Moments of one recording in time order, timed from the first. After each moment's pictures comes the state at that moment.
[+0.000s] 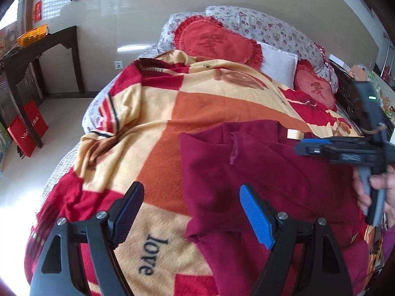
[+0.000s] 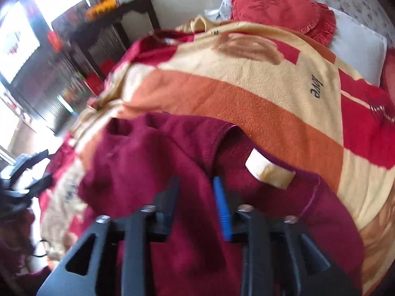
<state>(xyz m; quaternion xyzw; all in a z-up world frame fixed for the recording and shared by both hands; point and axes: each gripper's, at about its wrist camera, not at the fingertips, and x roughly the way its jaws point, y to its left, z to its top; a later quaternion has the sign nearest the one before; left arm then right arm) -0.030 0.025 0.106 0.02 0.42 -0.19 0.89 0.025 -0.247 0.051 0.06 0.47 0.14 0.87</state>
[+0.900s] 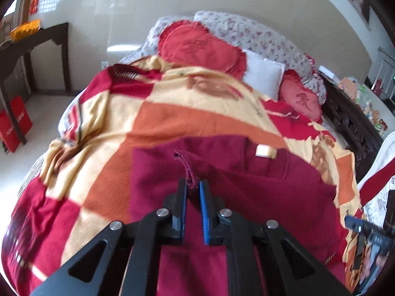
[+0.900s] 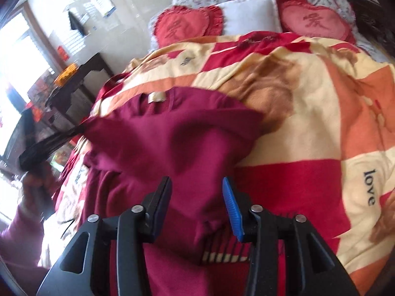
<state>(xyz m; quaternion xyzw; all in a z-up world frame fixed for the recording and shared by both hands) -0.030 -0.011 0.115 -0.03 0.42 -0.21 0.88 -0.205 -0.364 0.057 0.21 0.40 -0.01 0.89</state>
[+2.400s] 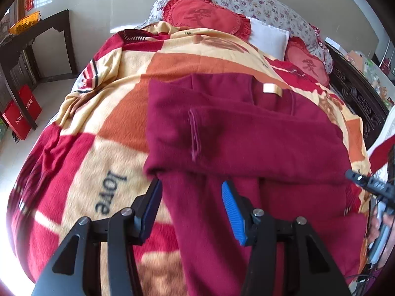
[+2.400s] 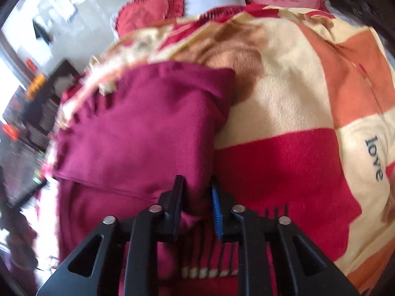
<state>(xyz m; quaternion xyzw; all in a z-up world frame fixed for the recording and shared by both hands) -0.097 0.006 0.083 0.03 0.47 -0.20 0.86 -0.198 -0.385 0.014 0.27 0.43 -0.07 0.86</state>
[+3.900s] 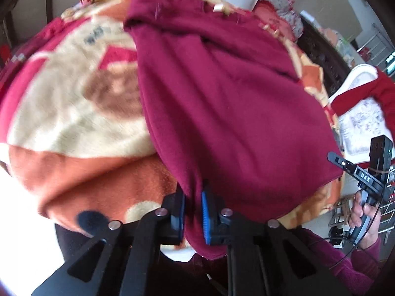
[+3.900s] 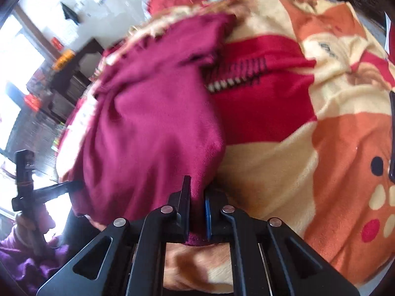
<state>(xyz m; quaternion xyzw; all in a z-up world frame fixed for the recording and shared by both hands) -0.281 0.068 0.062 0.00 0.56 -0.29 0.78 -0.390 -0.303 0.009 0.25 0.44 0.00 0.86</state>
